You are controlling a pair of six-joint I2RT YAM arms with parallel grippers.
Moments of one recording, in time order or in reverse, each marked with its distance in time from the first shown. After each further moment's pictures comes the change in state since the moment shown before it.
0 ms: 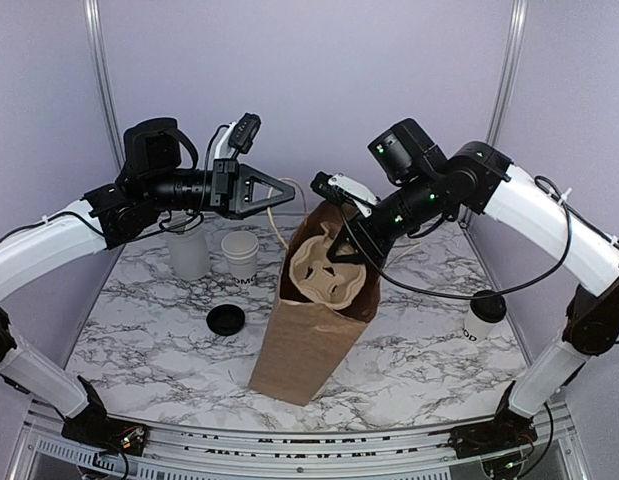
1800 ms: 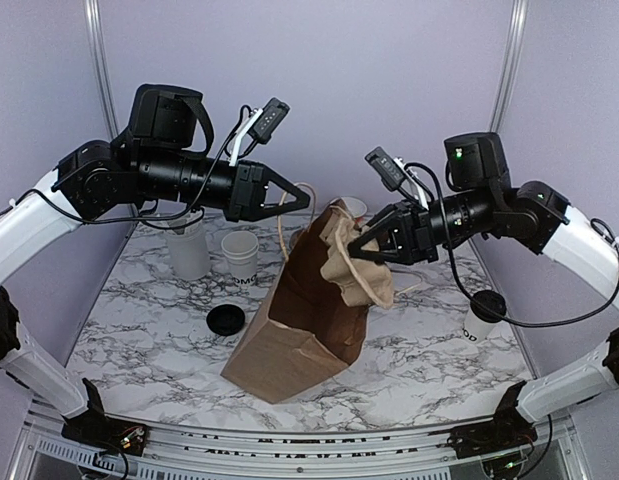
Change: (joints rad) left arm -0.233 0.049 0.393 -0.649 -0.444 0.428; right arm -0.093 -0.350 -0.396 0.459 -0.529 0.164
